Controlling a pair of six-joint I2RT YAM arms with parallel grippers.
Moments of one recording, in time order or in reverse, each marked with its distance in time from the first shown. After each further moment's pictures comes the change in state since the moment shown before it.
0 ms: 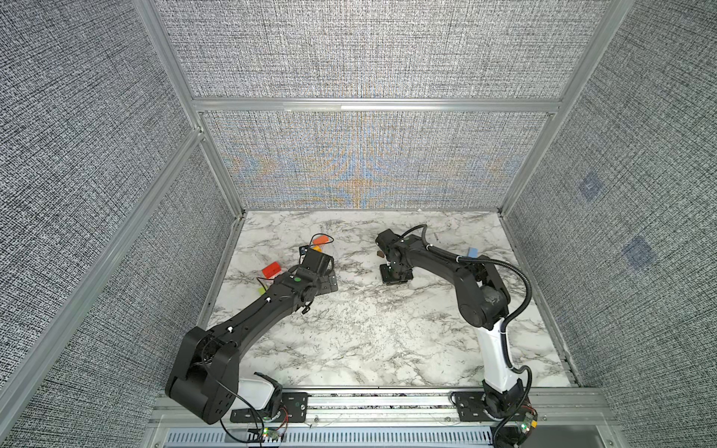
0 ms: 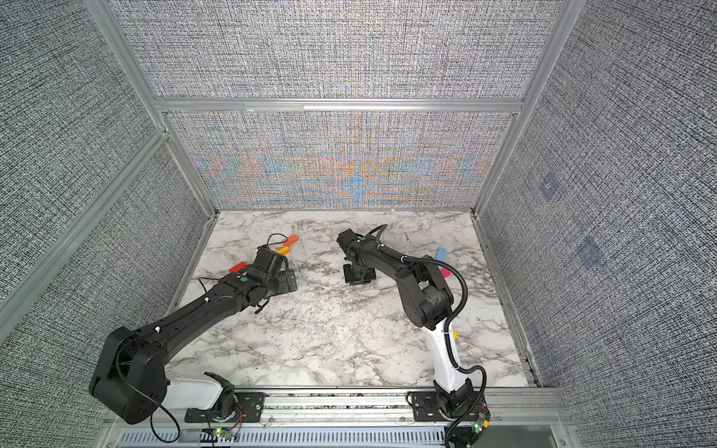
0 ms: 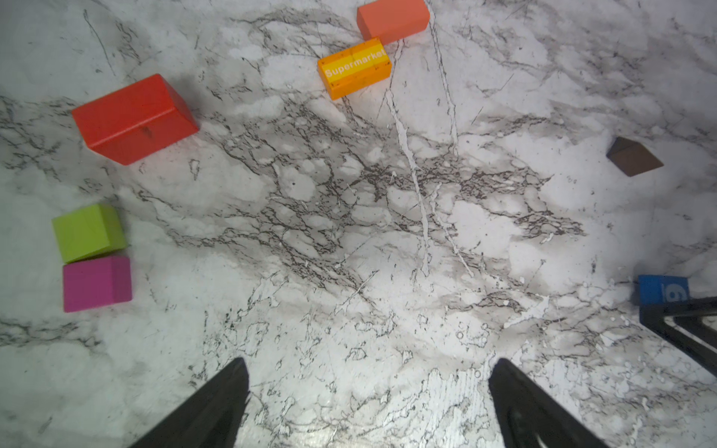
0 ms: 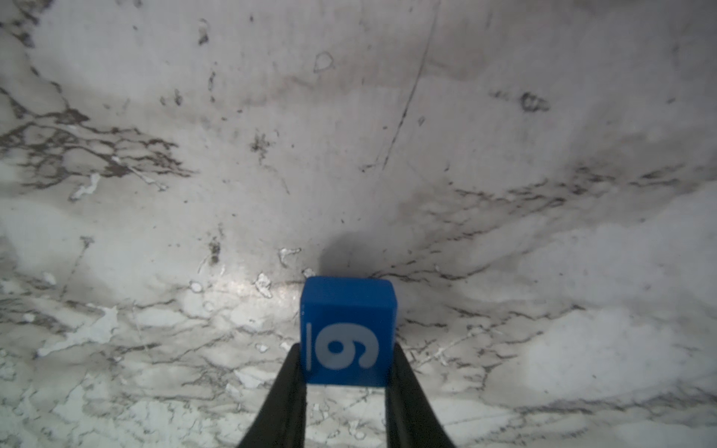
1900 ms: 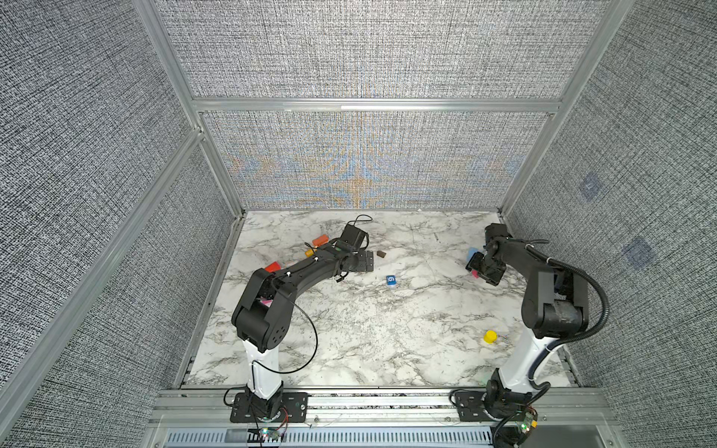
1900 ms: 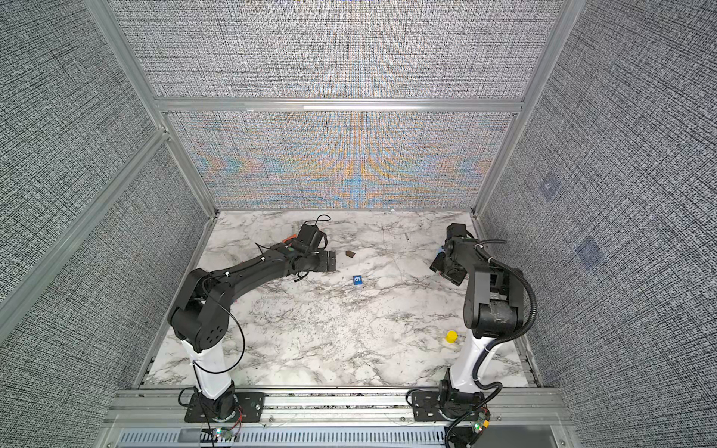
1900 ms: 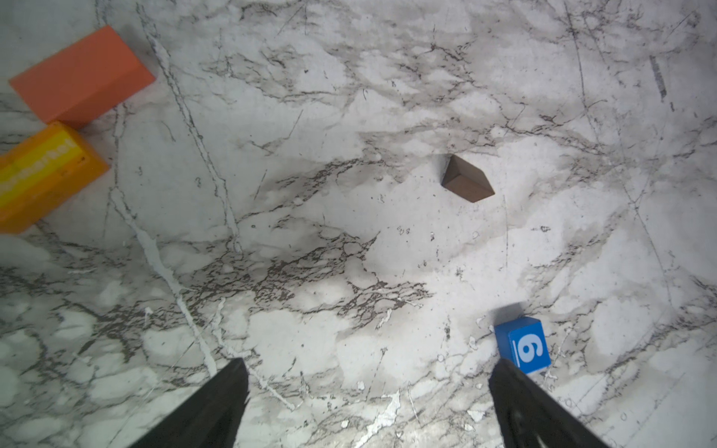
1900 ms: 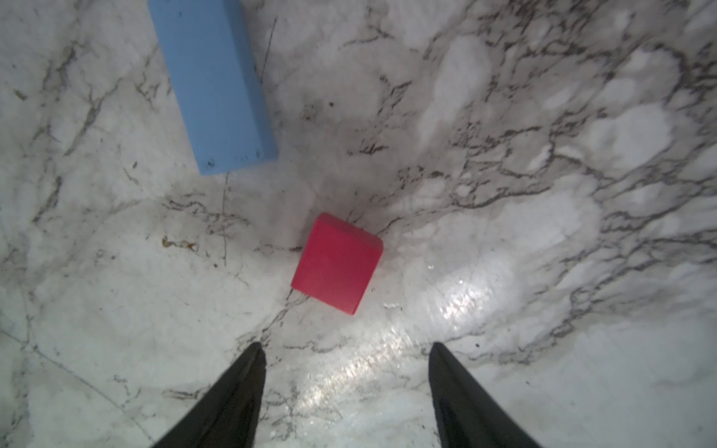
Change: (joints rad) left arm -0.091 0.508 0.454 0.099 0.175 0.131; right arm -0.728 -0.296 -0.385 0.209 0.014 0.092
